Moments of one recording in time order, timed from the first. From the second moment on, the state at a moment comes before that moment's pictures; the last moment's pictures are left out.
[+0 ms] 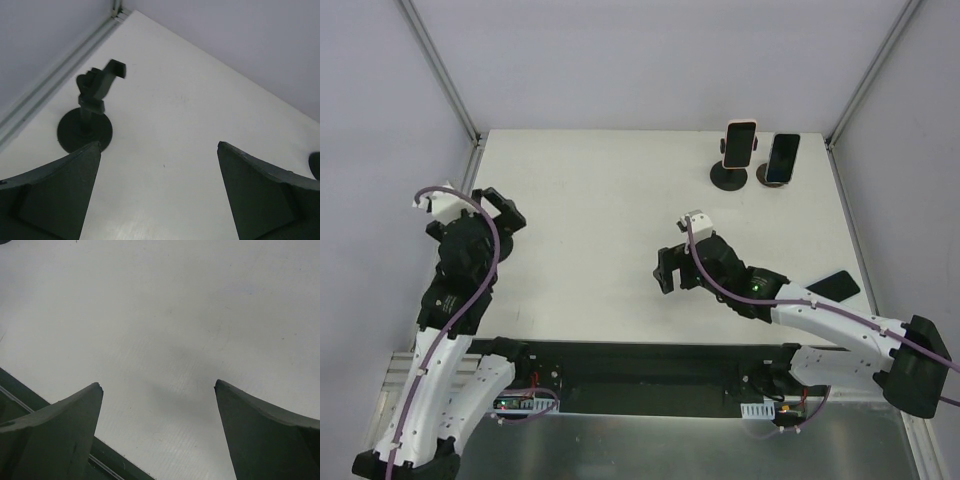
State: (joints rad) left arm -0.27 0.62 0.85 -0.49 -0.49 -0.46; right arm 0.99 1.09 0.74 -0.22 0.27 0.41
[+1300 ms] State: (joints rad) left arm 0.06 1.11 0.90 -0.37 -0.51 -0.22; right arm 0.93 0.83 0.60 -0.27 0.28 0.38
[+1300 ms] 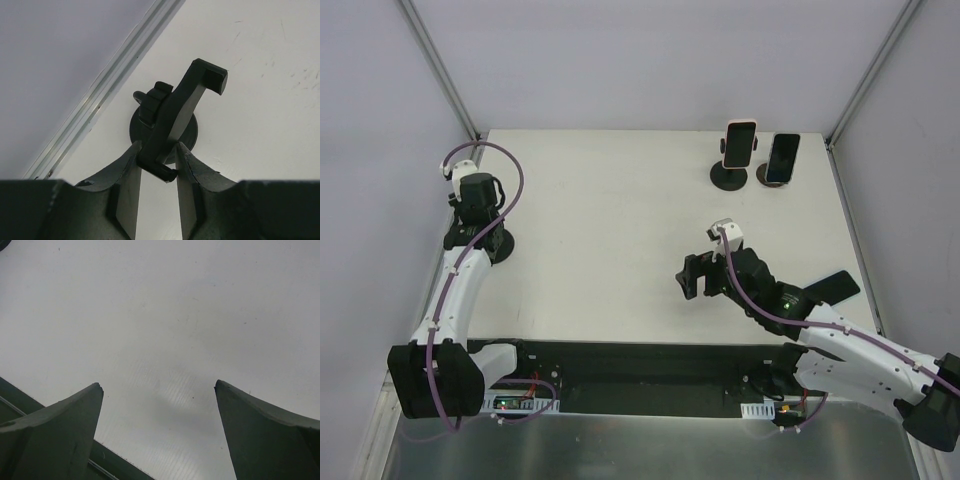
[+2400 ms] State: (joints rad) left arm -0.55 1.33 1.14 -0.51 0.48 0.01; right arm 0.91 0.84 0.63 -0.52 0.49 0.58
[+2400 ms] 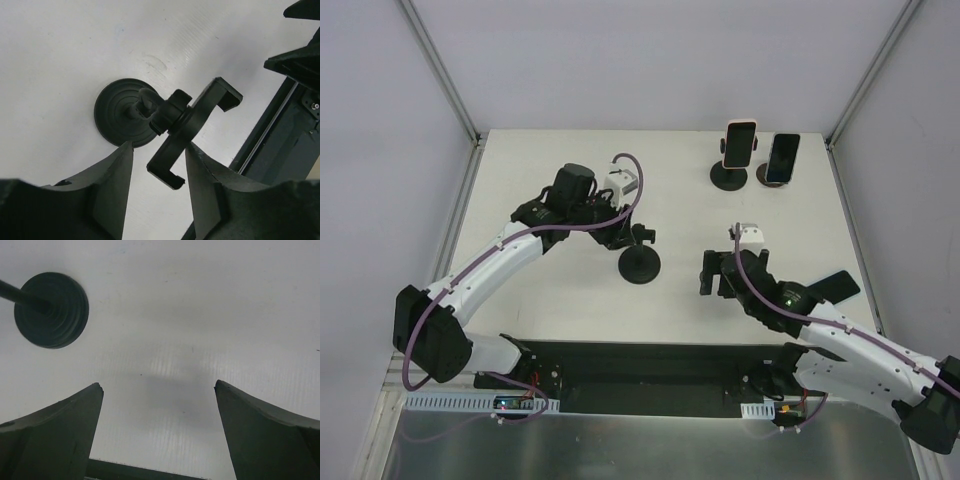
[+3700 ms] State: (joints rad) left arm -0.54 0.88 1.02 -0.42 0.33 -0.18; right arm -0.60 1.53 0.93 -0.73 0.04 0.51
